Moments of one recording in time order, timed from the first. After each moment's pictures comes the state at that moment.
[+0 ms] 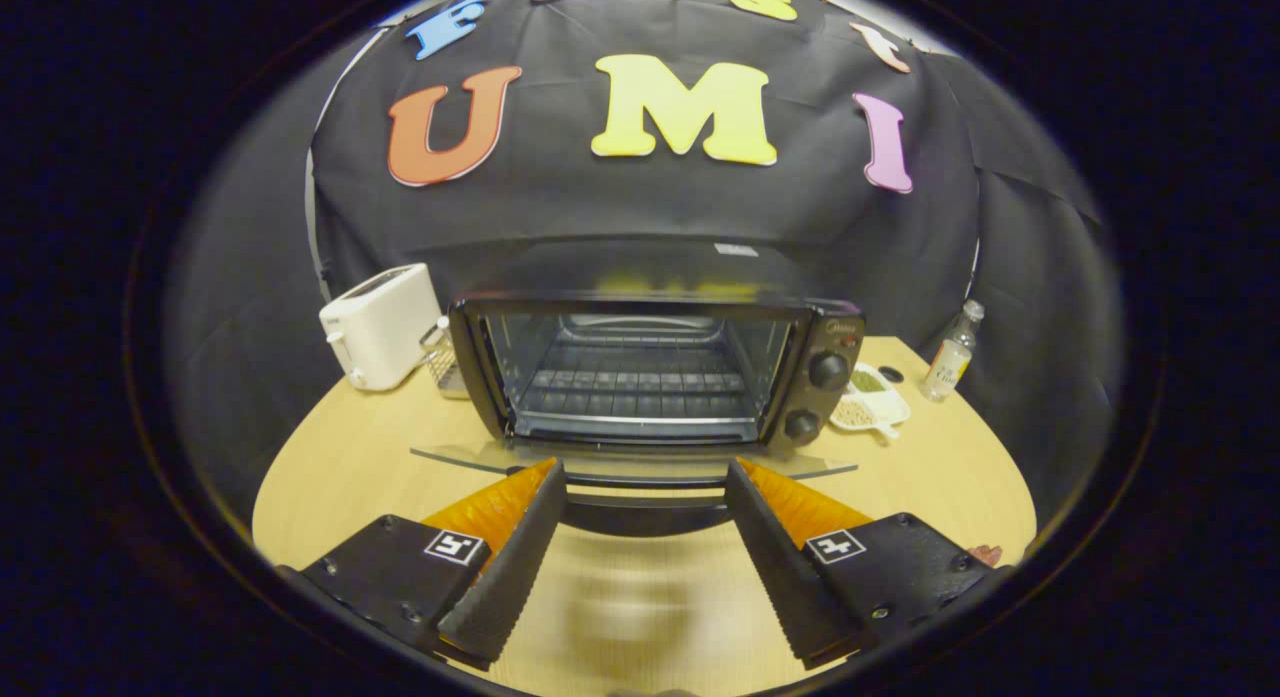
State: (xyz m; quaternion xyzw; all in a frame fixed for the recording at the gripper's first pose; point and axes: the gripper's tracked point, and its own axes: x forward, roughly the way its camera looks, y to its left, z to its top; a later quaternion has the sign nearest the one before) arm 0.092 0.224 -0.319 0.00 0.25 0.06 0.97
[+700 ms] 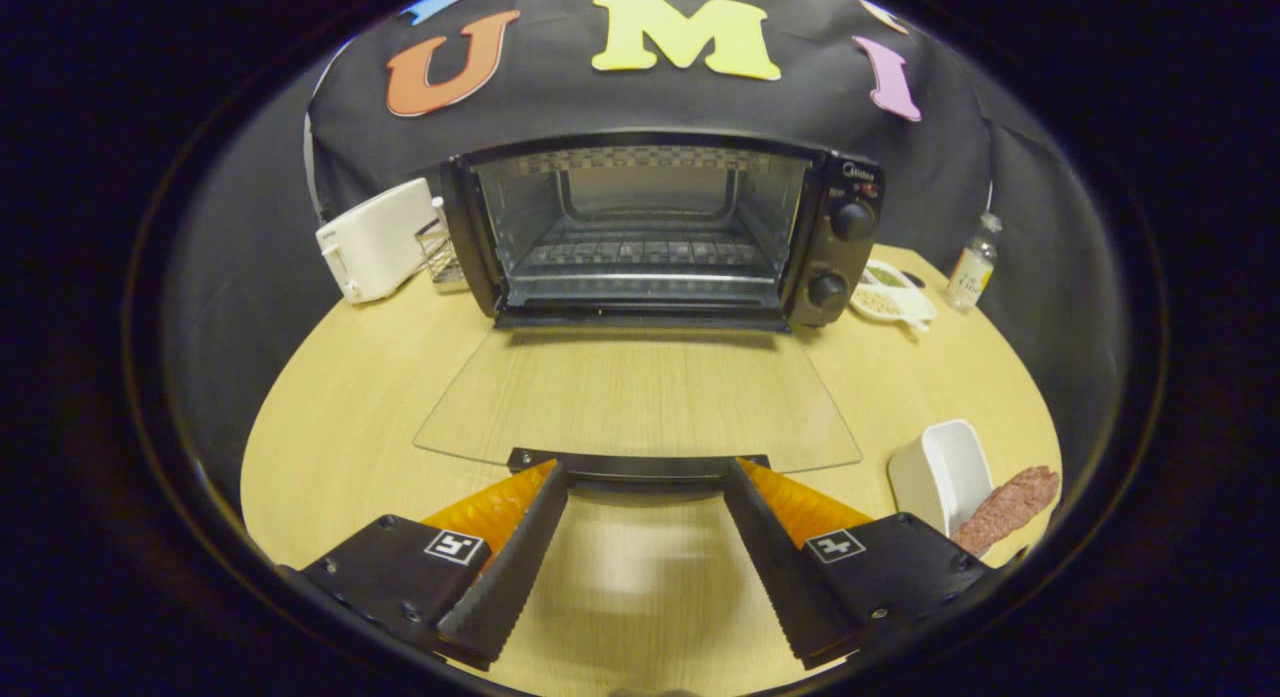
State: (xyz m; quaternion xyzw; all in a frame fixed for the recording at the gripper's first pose) arm 0.060 0.217 -0.414 0.00 0.35 0.07 0.93
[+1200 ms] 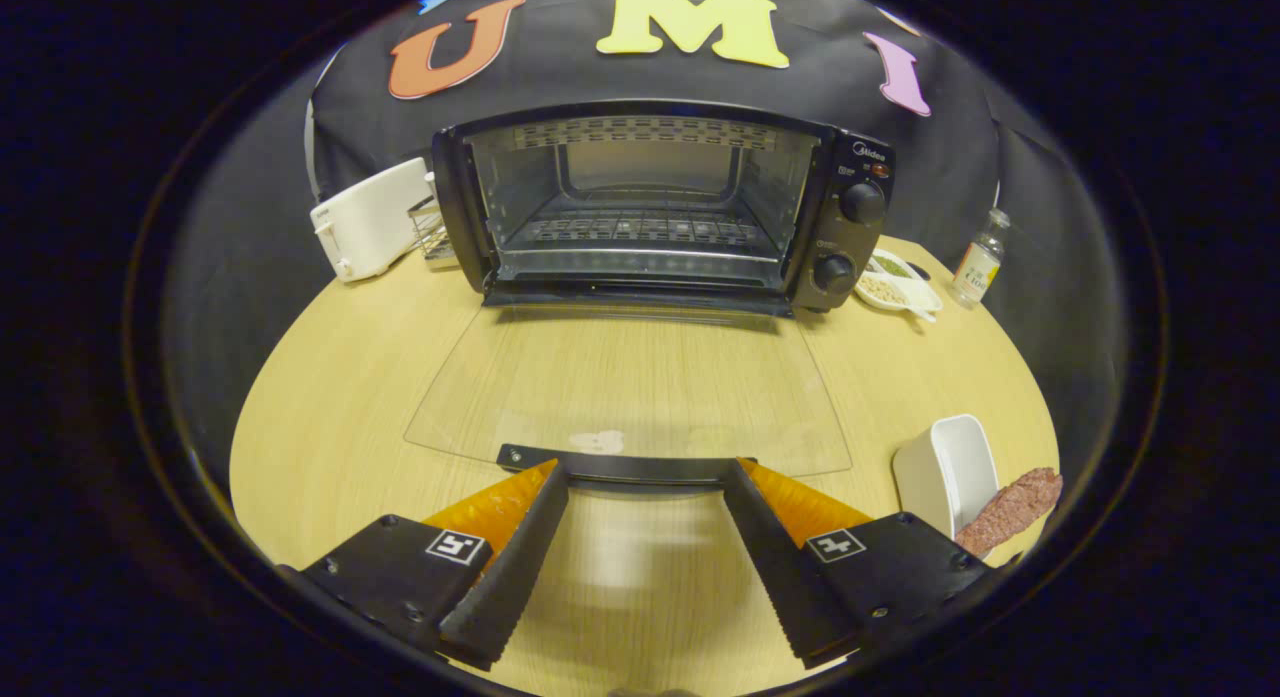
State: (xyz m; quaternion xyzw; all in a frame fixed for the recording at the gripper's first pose) arm 0.059 0.214 -0.417 -0.02 0.36 0.09 0.93
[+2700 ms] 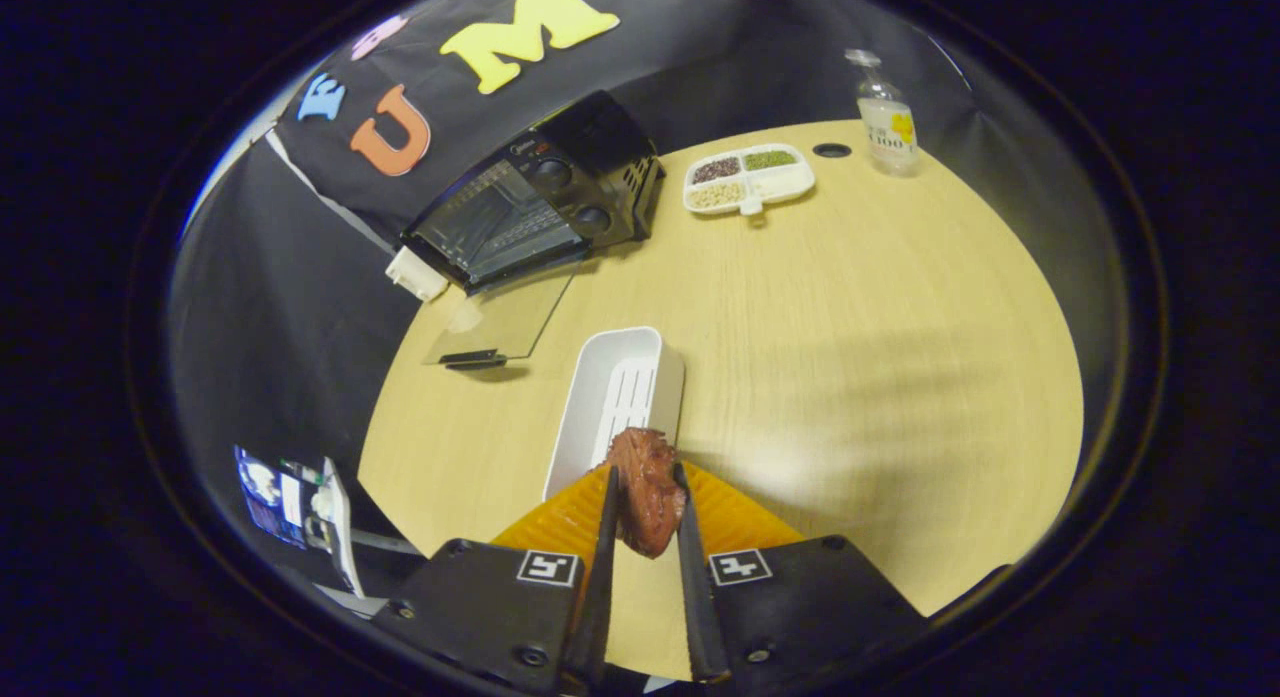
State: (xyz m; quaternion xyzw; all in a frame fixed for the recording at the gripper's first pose) arm 0.001 -0.070 -0.401 0.17 0.47 0.26 0.83
